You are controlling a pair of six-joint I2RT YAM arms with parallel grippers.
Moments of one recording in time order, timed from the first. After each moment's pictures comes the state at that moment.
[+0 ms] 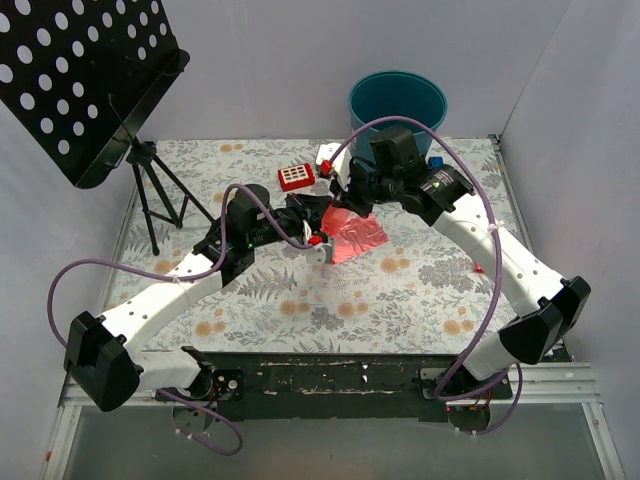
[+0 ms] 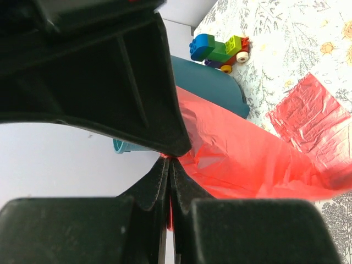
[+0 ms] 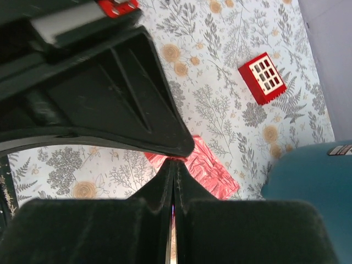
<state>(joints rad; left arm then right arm) -0.68 1.23 0.99 0.07 0.47 1.30 0.72 1.50 1.68 -0.78 -0.41 -0.54</state>
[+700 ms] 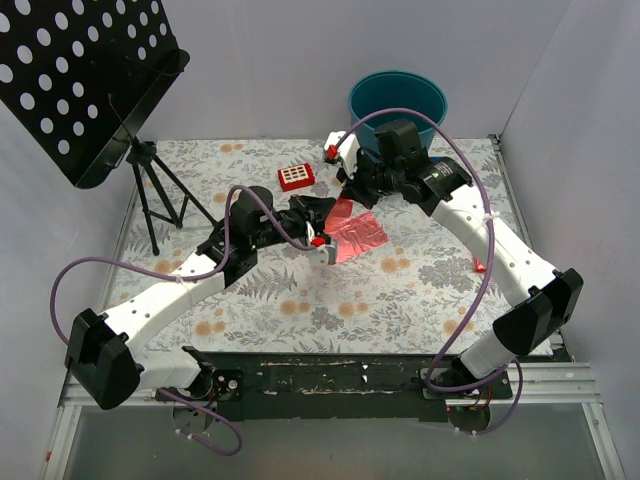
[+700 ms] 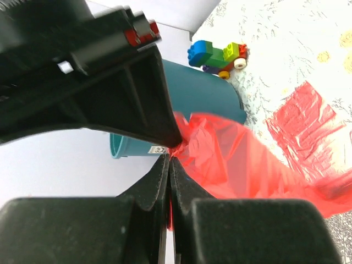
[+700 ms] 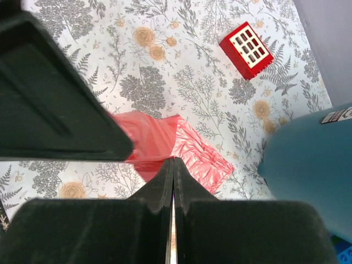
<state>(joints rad) -0.70 1.25 0.98 0.10 0.46 1.27 0.66 1.54 1.68 -0.76 -0.36 -0.50</state>
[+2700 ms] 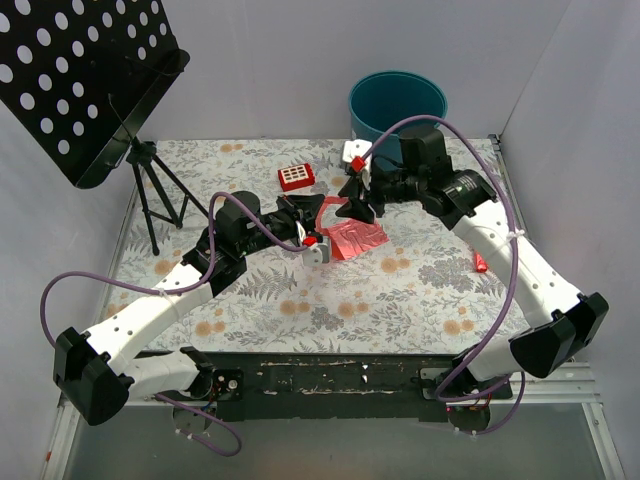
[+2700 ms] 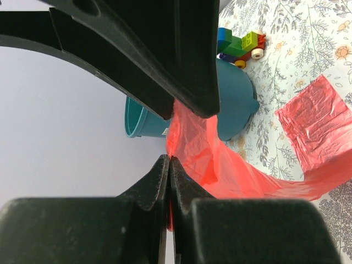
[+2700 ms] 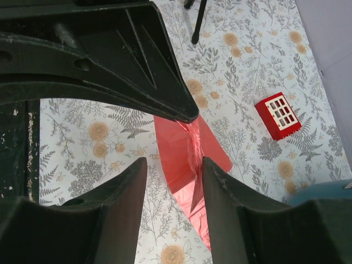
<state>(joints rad) -0.71 1.13 0.97 0.07 0.37 1.22 0.59 1.42 1.57 -0.68 -0.71 -0.55</state>
